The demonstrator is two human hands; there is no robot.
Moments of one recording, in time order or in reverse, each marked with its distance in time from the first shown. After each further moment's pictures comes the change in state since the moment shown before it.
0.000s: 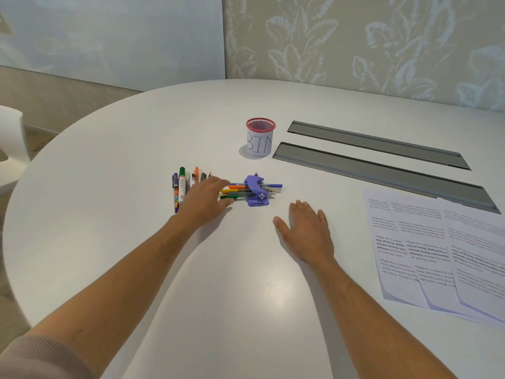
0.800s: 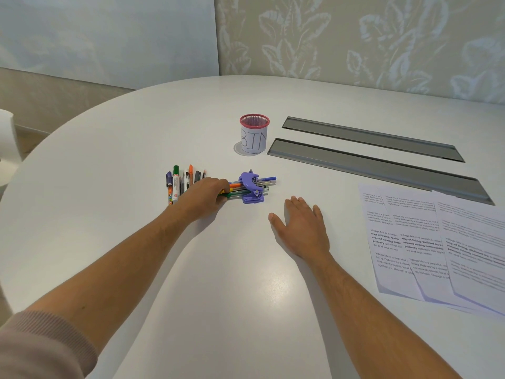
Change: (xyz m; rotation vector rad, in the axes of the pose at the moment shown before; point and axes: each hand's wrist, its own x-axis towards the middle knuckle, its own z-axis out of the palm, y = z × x) left_hand 0.015 0.000 0.001 0.105 -0.158 0.101; right_hand 0.001 0.001 0.000 0.004 -0.002 0.000
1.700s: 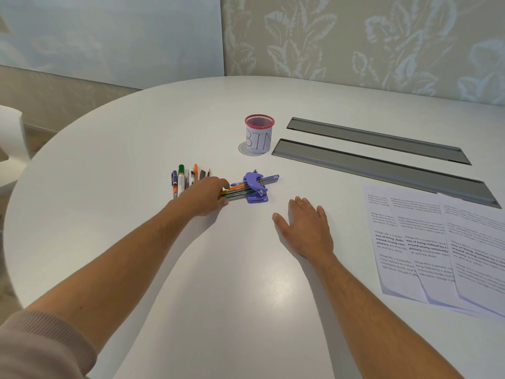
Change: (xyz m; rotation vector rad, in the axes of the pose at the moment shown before) left_hand -0.001 0.000 -0.012 -0.007 -0.121 -0.093; right_hand 0.000 0.000 0.002 0.004 0.015 -0.005
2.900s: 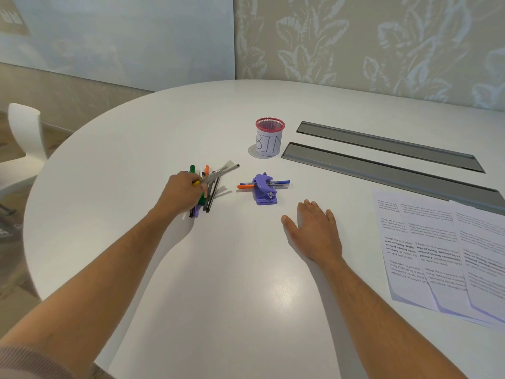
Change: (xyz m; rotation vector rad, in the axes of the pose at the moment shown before) left_hand -0.035 -0.039 -0.020 -0.376 0.295 -0.342; right_hand 0.000 0.000 -0.001 -0.008 -0.010 0.004
